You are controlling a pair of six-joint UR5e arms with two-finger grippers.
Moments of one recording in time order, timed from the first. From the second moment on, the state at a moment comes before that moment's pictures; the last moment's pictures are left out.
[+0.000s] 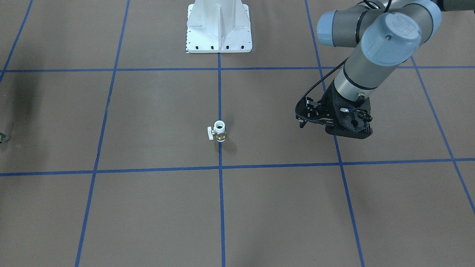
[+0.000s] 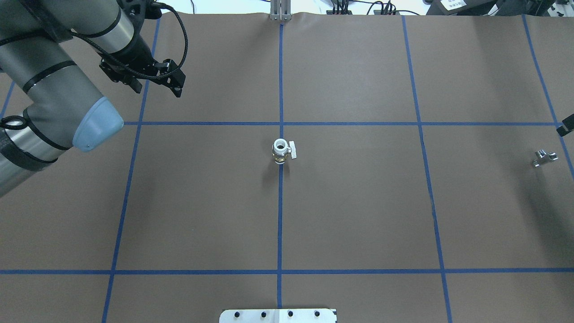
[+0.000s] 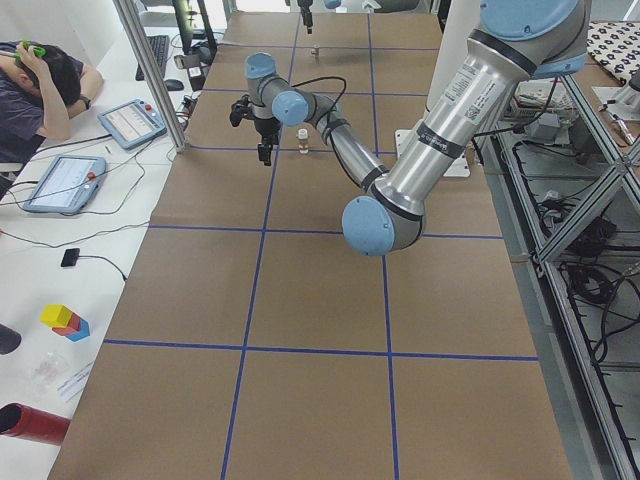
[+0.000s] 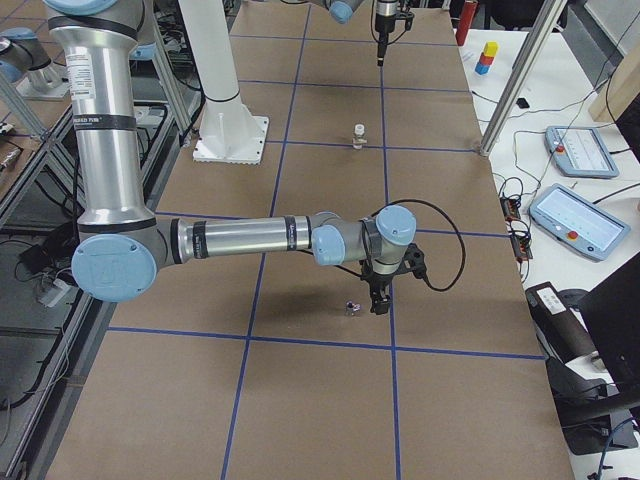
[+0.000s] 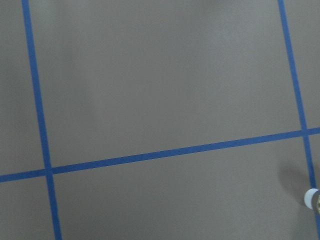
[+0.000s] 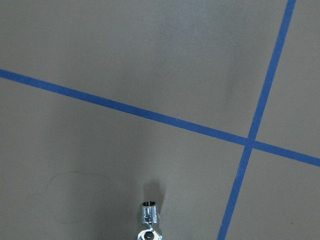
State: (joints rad) left arm -0.94 -2.18 -1.72 -1.46 -2.20 -0.72; right arm 1.32 -1.51 1.58 -1.49 2.33 -0.01
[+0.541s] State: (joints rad) left arm -0.94 -2.18 -1.72 -1.46 -2.19 -0.71; right arm 1.23 -1.51 1.52 -1.49 2.33 -0.01
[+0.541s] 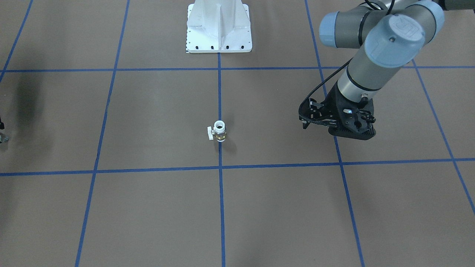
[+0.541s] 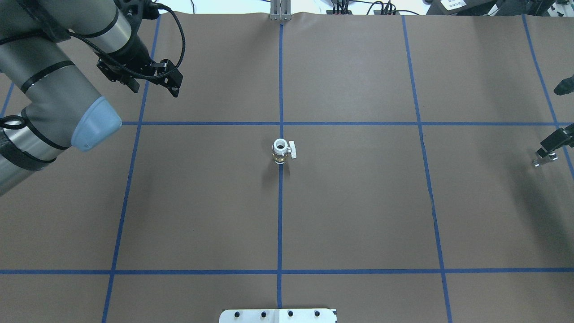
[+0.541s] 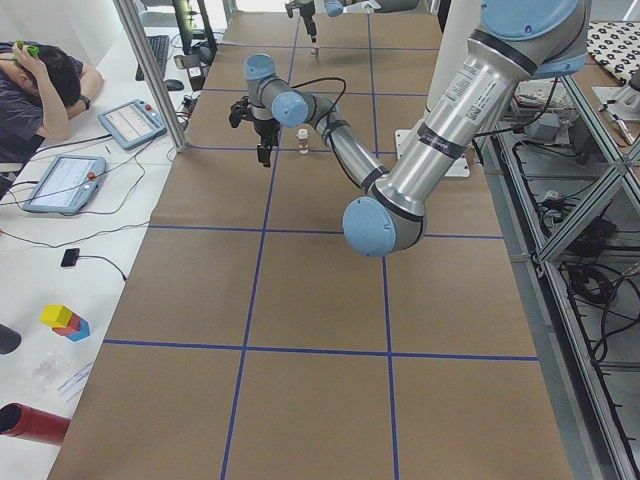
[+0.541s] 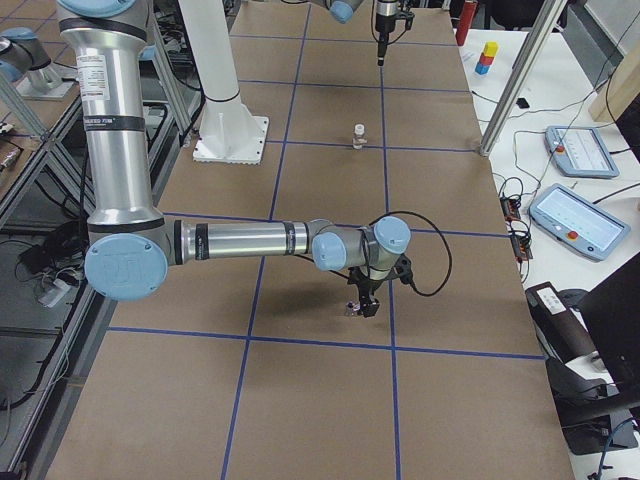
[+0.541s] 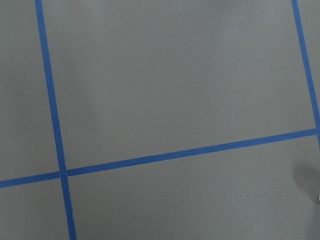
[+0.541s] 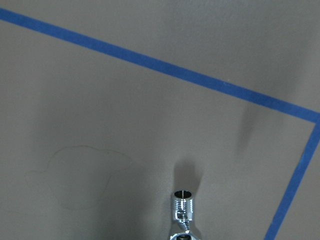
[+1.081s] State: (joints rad) left arm -0.93 -2.19 -1.72 -1.46 -2.19 -0.71; right arm 1.21 -1.51 1.48 -1.48 2.33 -0.02
